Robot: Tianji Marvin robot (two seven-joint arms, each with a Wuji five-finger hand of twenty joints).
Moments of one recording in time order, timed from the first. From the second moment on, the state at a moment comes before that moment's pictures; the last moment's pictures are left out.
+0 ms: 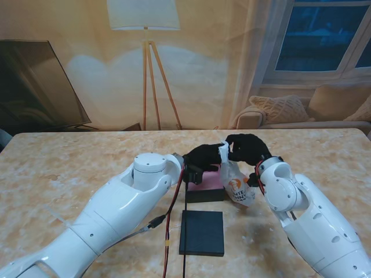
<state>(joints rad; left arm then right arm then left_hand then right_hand) 1.03 -1.36 -0.83 -1.29 -0.68 0.40 -0.13 -1.32 -1.11 1.15 -1.49 -0.57 0.03 -0.03 1.00 -0.45 0.78 -0.19 0.71 -0.05 0.90 1.08 0.23 0.27 0.15 0.20 0.03 0.18 0.03 0.28 -0.06 0.14 0.08 0.38 0.65 -0.66 0.76 -0.25 0.79 -0.38 1.01 0.35 1.15 -0.29 1.28 1.07 1.31 -0.32 1.64 0.86 0.77 0.10 1.43 0.45</state>
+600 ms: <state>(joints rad) 1.03 -1.35 -0.83 -1.31 -0.64 0.41 -0.15 -1.37 -1.11 1.25 -1.57 -0.39 0.09 0.12 1.01 -0.45 0.78 -0.19 0.73 -0.07 0.90 1.06 0.24 0.27 0.16 0.26 0.03 0.19 0.05 0.34 -0.04 0.14 0.12 0.46 0.68 -0.67 0.90 -0.25 0.82 -0.30 0.93 0.71 1.15 -0.28 1.28 1.13 1.31 -0.30 1.65 0.86 0.75 0.12 1.42 0.45</state>
